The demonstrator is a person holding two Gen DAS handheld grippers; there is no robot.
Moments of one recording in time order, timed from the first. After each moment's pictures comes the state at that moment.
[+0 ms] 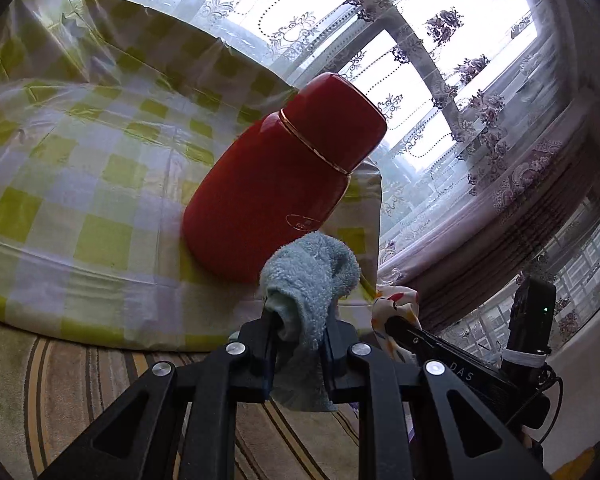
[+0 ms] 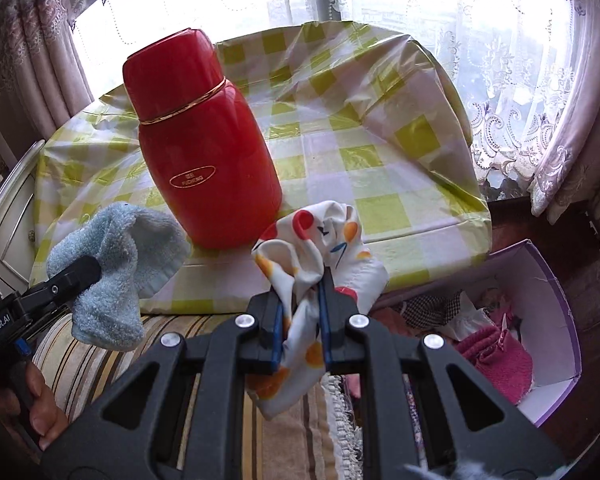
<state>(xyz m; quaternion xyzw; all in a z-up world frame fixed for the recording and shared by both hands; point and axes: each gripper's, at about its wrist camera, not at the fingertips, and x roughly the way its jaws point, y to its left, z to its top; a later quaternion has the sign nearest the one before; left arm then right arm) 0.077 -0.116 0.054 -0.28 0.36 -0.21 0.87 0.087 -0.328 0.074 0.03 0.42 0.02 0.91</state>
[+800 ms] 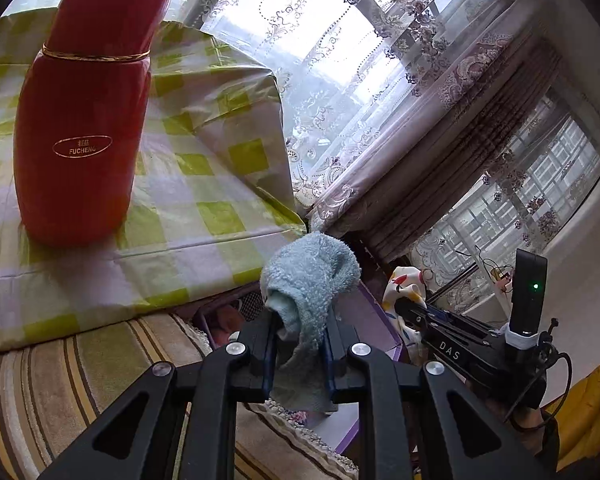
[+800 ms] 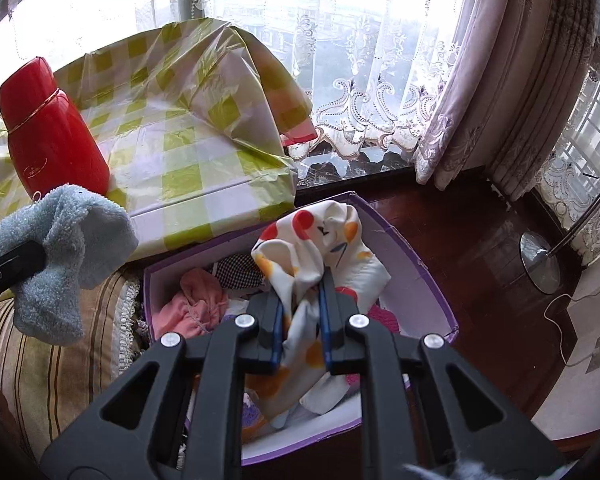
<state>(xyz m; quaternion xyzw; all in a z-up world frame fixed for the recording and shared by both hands) 0.086 -0.261 0.060 -0.17 0.41 -0.34 0.83 0.024 -0.459 0.075 0.00 0.43 -0.17 0.89</state>
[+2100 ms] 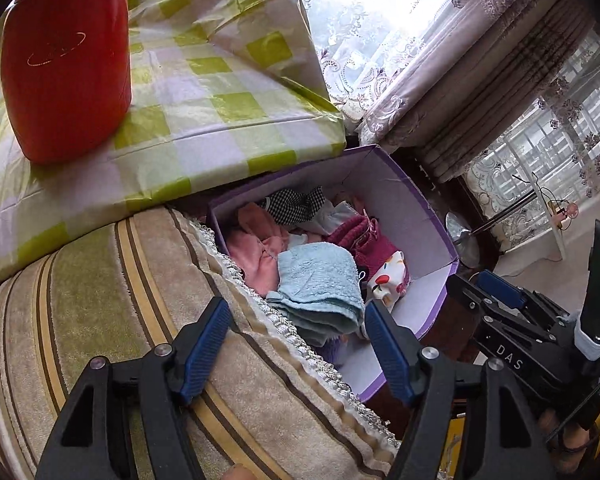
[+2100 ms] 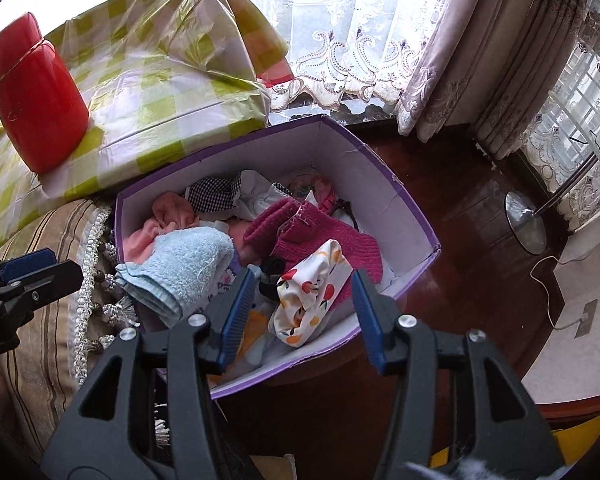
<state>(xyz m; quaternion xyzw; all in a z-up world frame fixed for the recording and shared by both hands) 0.055 -0.312 0.019 -0.05 0.54 -0.27 0.80 -0.023 -0.466 0.044 0.00 0.49 -0.20 0.85</state>
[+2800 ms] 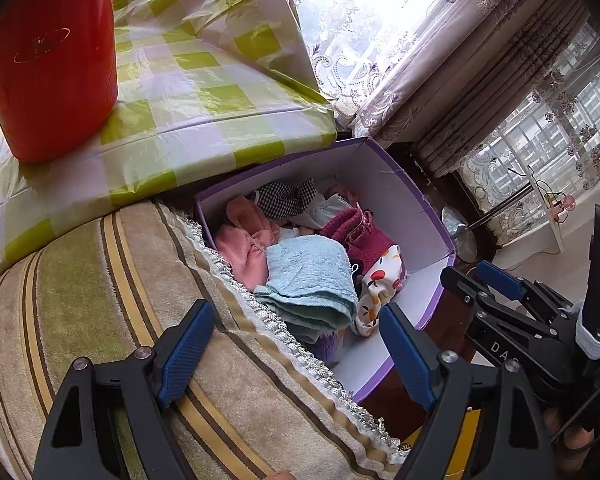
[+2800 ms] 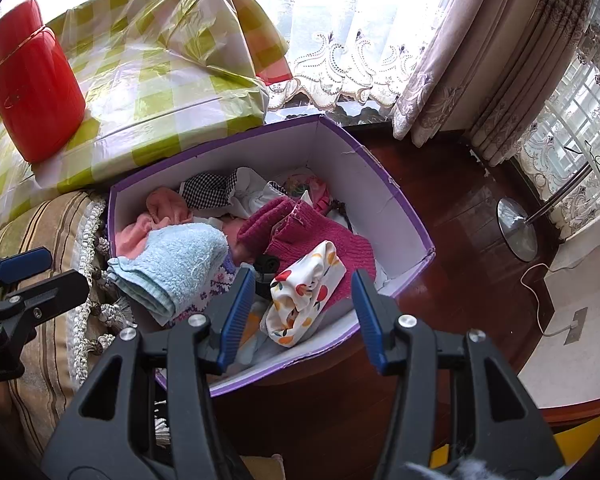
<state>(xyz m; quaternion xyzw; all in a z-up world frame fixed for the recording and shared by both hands) 0.051 -0.317 0.013 -0.05 0.54 -0.28 0.79 -0.021 -0.463 0.042 -0.01 0.49 -0.20 0.84</state>
